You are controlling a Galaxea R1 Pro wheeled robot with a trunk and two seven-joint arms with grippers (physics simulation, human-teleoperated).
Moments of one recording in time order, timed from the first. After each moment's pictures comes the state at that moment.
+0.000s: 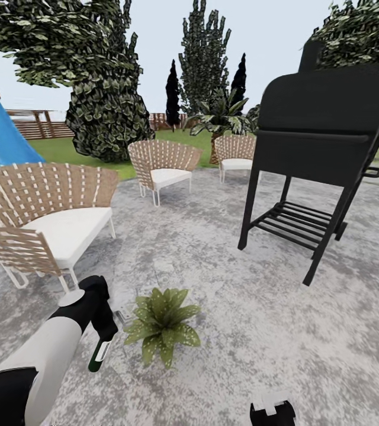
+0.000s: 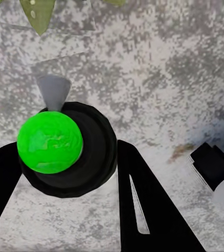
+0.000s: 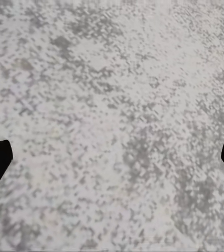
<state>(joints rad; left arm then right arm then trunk) -0.89 0.04 0.08 -0.57 -1.42 0.63 -1.34 -0.40 0.05 -0.13 -0.13 0.44 -0.30 -0.31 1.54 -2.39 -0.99</state>
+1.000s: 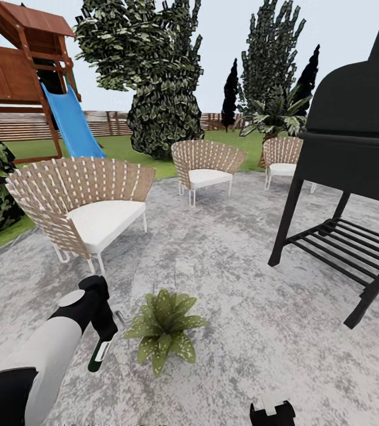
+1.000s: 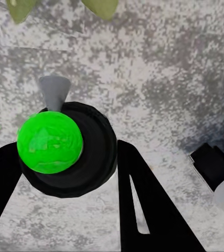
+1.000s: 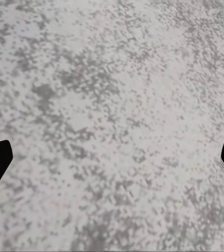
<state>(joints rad) -0.89 0.04 0.08 -0.57 -1.42 0.64 -1.34 -0.40 0.05 -0.13 -0.13 0.44 -0.30 -0.31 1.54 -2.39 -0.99</state>
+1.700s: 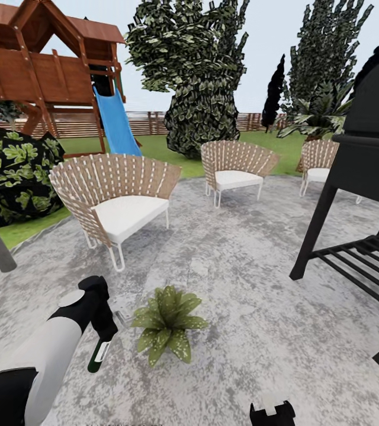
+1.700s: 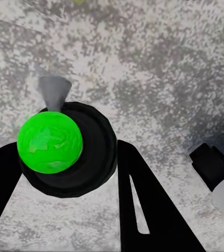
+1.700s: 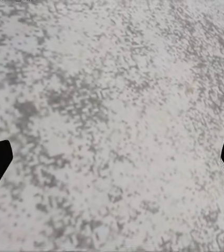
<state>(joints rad) -0.89 0.04 0.08 -0.57 -1.42 0.65 -1.34 -0.40 0.05 -0.13 -0.13 0.44 -0.30 -0.31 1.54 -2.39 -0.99</state>
